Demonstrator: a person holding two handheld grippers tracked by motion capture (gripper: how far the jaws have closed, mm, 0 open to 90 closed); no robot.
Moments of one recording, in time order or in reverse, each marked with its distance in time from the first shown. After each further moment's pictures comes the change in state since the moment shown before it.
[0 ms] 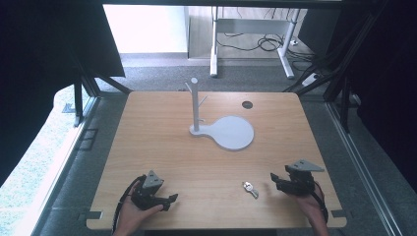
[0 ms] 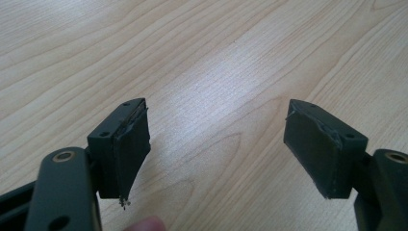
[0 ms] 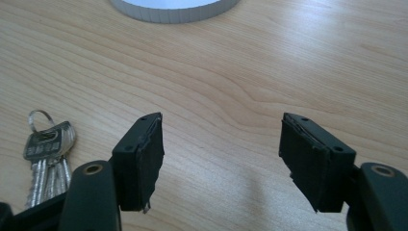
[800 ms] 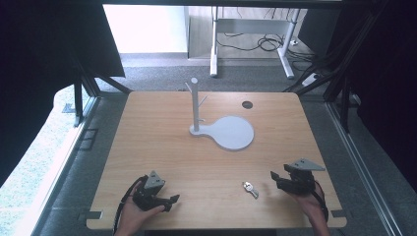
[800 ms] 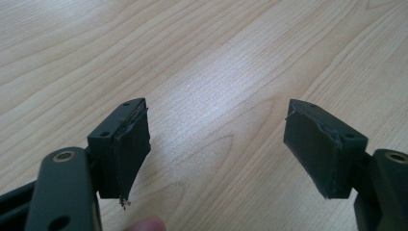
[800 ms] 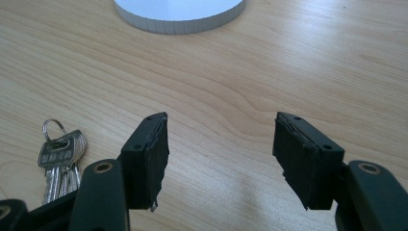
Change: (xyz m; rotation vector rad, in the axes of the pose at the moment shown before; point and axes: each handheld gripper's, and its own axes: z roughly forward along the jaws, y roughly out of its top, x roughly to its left) left arm -0.005 0.002 0.002 0.007 -0.005 0.003; right arm 0.001 0.006 -0.003 -0.012 0.011 0.004
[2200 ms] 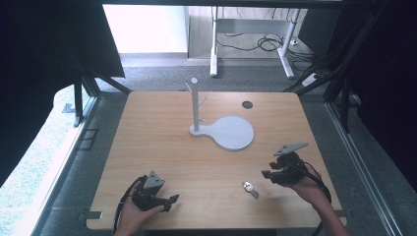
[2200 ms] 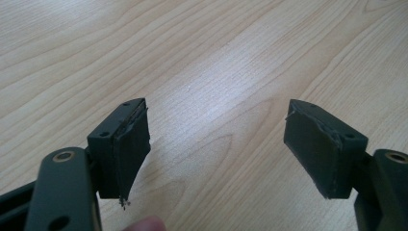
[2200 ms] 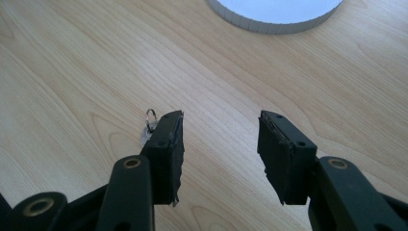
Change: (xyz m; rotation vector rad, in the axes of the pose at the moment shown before) left arm -0.001 0.001 -0.004 -0.005 0.003 -0.006; right arm 0.028 0.072 -0.012 0.273 0.197 -0.175
